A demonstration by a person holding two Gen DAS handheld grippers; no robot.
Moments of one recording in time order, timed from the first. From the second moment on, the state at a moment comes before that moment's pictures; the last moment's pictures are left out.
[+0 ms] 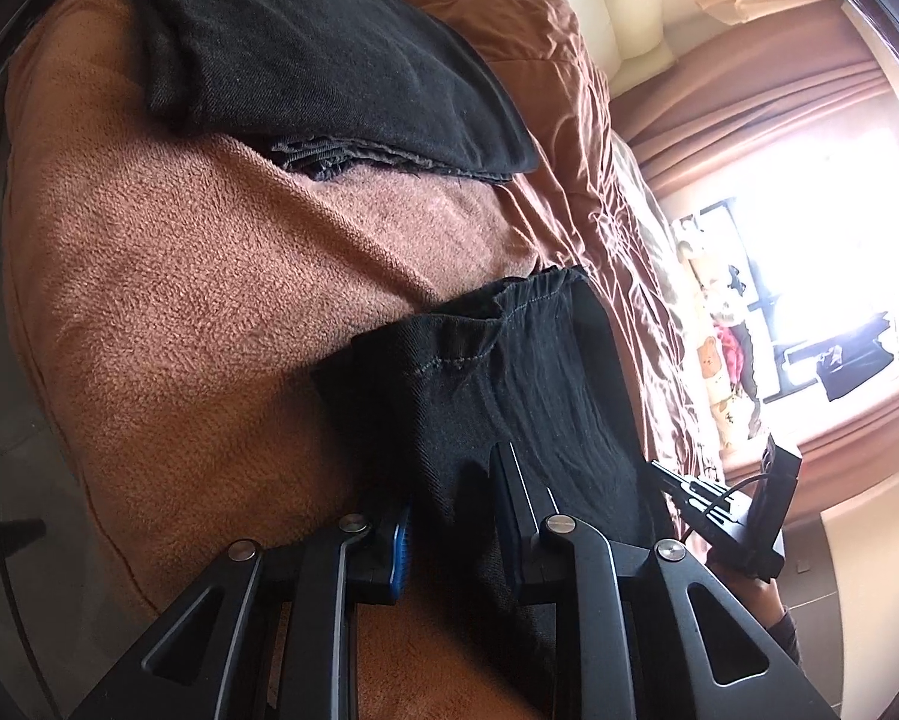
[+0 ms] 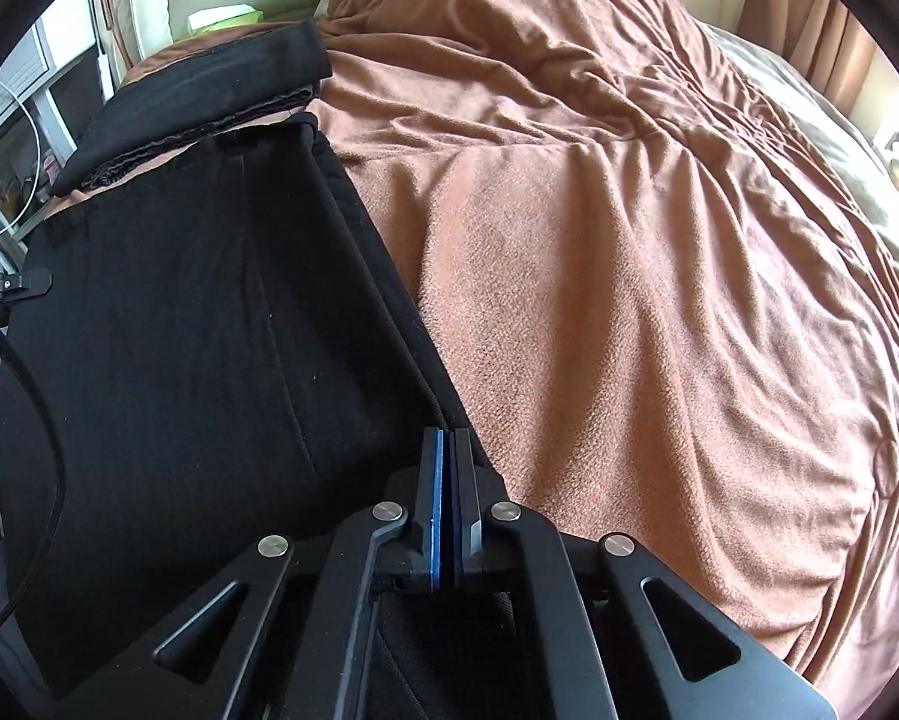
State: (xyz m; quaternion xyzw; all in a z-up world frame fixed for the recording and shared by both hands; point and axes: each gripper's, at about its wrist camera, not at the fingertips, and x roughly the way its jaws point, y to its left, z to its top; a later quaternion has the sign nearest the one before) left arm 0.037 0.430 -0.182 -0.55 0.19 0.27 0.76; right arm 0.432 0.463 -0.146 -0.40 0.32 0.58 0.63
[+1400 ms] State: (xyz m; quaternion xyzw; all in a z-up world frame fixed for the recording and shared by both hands) left arm 0.047 0.447 -0.138 -0.56 0.13 0.21 0.79; right arm 0.430 0.273 -0.079 -0.21 0.42 0.45 0.76
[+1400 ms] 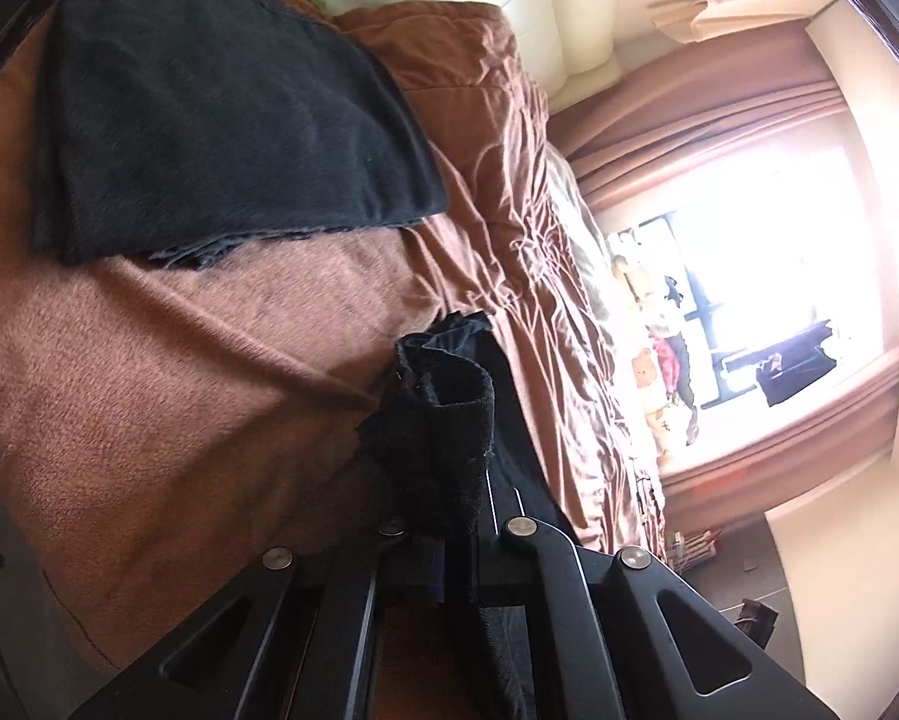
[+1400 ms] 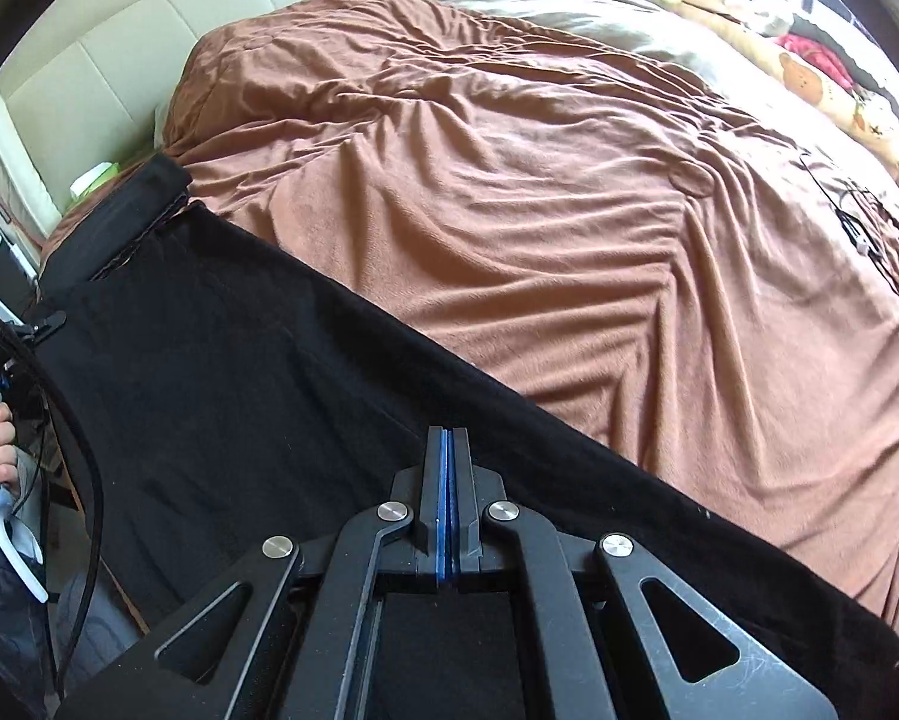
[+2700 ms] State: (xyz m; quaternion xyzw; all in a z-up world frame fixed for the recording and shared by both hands) left arm 0.074 0.440 -0.075 -0.53 0.13 0.18 0.82; right arm 0.491 0.212 -0.139 -0.07 0.53 0.32 0.78
